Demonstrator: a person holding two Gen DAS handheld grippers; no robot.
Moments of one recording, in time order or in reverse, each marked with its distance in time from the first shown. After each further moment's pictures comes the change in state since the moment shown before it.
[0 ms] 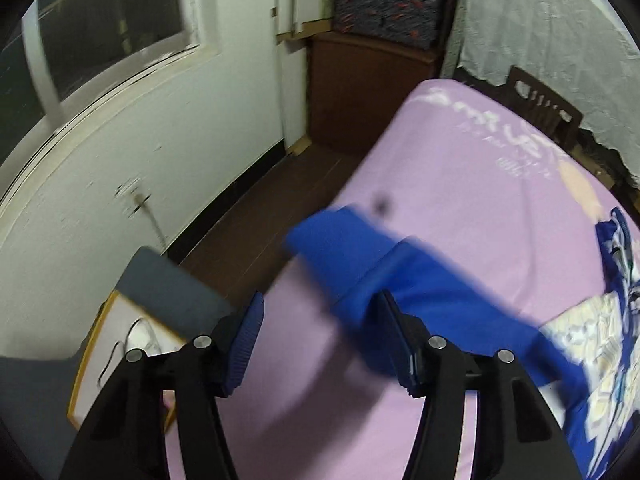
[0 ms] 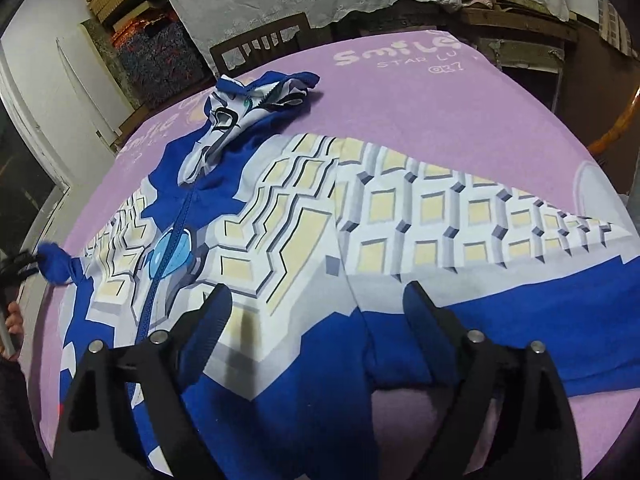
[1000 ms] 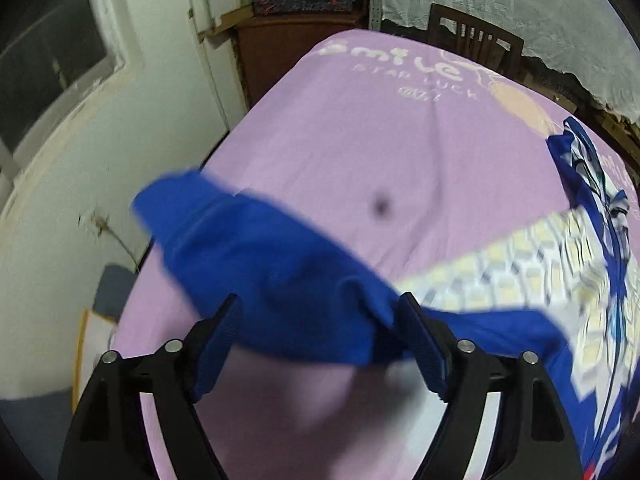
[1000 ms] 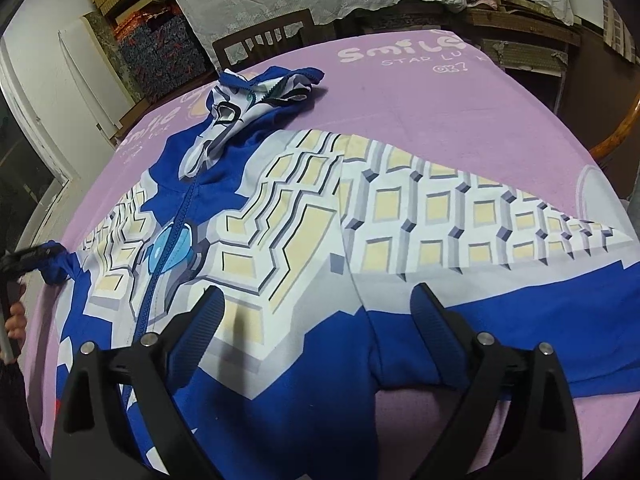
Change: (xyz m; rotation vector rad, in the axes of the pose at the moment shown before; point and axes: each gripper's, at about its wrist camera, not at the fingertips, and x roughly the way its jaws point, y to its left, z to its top) left arm -0.001 -0.081 -0.050 0.214 0.085 -0.078; right arm 0.003 0.002 0.000 -0.021 0.011 -0.003
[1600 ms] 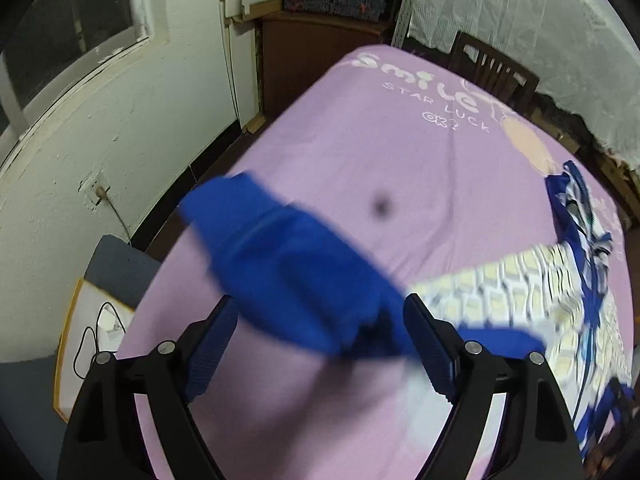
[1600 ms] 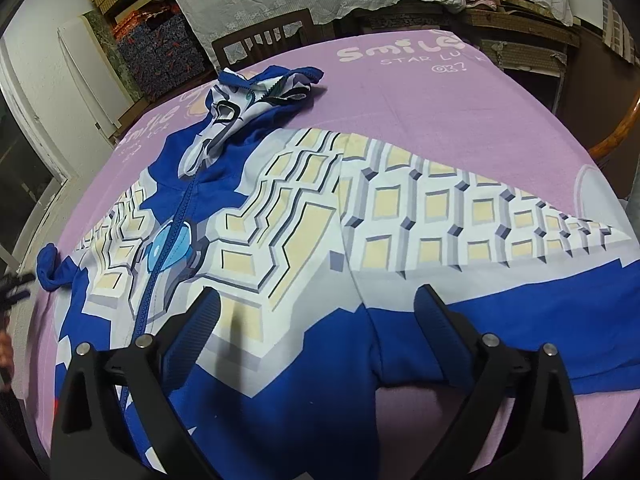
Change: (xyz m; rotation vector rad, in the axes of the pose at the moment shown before) left arm -0.018 0.018 0.029 -0.118 0.011 -0.034; right arm 0.000 0.001 -0.001 0.001 0.000 -0.003
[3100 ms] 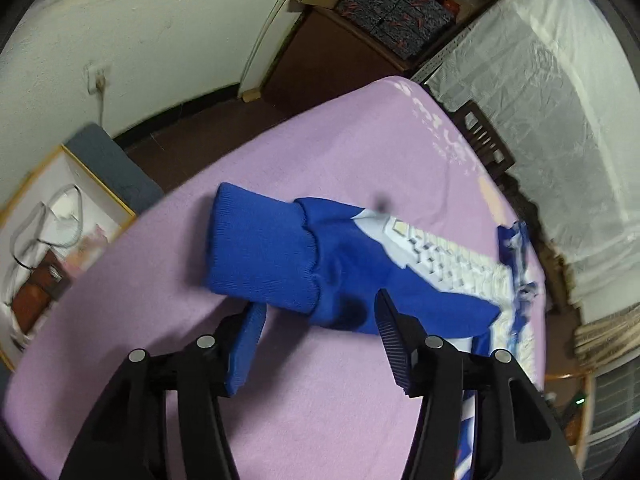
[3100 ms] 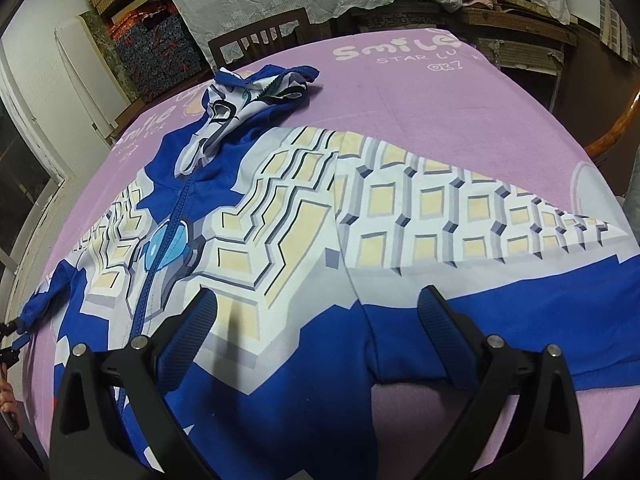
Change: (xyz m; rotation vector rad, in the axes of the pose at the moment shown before) left arm -0.036 0.126 -0.118 -0.378 -0.051 -0.370; right arm -0.003 -0.003 -0.001 0.001 0.007 -0.011
